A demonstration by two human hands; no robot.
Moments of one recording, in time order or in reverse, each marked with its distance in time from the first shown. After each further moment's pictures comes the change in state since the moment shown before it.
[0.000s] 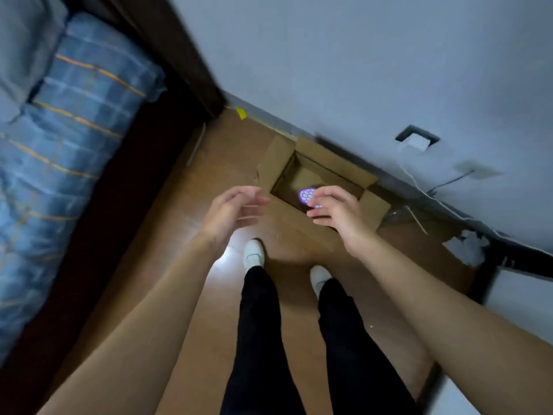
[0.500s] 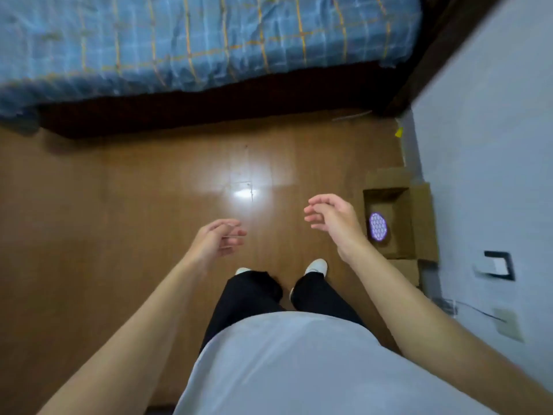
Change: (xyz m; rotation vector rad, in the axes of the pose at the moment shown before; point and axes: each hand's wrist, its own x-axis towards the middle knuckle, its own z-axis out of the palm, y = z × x) left_hand -0.369 -0.243 -0.005 -0.744 0.690 -0.191; right_hand -0.235 0.040 0.121 -0.747 -0.656 -0.101
